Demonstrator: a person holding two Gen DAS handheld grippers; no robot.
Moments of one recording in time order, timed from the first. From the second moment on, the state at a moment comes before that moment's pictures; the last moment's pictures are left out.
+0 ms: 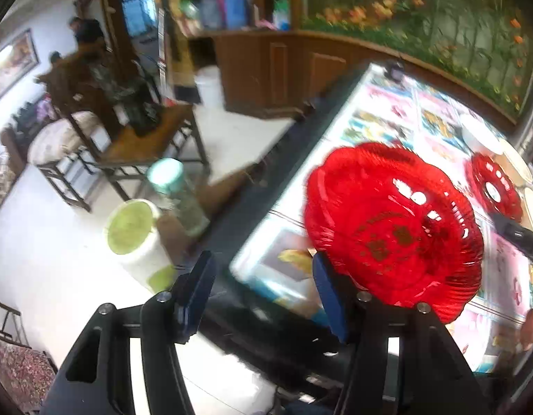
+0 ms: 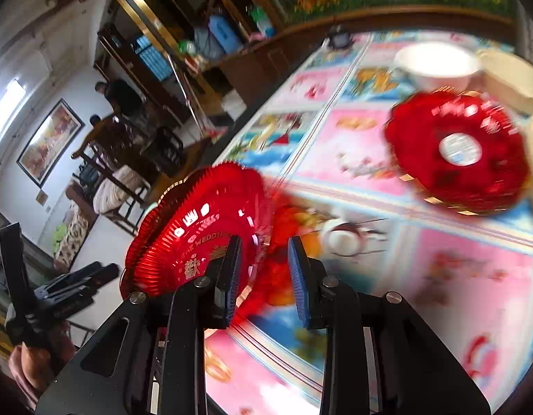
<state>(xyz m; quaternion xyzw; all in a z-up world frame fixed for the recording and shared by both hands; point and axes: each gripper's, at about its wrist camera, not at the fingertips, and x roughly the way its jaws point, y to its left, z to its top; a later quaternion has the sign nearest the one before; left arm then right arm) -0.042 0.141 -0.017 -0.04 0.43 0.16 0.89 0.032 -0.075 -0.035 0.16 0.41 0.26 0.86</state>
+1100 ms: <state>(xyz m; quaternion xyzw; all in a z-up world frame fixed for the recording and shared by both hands) 0.200 -0.064 -0.031 -0.15 0.57 -0.08 0.80 0.059 -0.242 -0.083 0.46 0.42 0.16 0.77</state>
